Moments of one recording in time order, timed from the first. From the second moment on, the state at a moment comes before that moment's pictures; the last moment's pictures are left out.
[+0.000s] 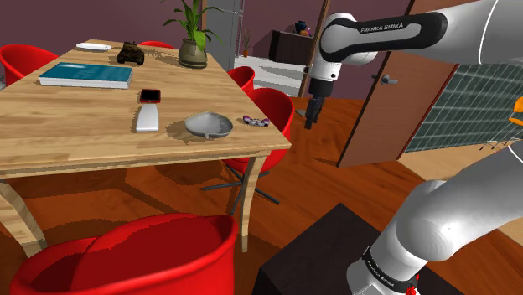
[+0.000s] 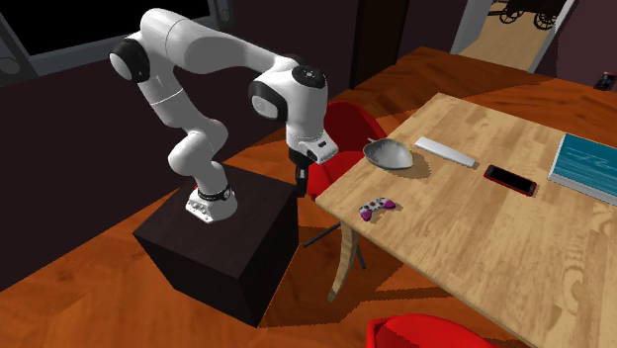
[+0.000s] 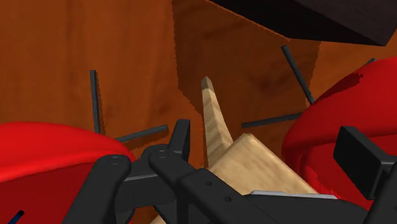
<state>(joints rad) 0.05 -0.36 -0.18 -2.21 -0.01 1.74 -0.51</state>
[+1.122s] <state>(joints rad) 0.05 0.28 -0.25 -1.54 0.36 1.72 -1.11</state>
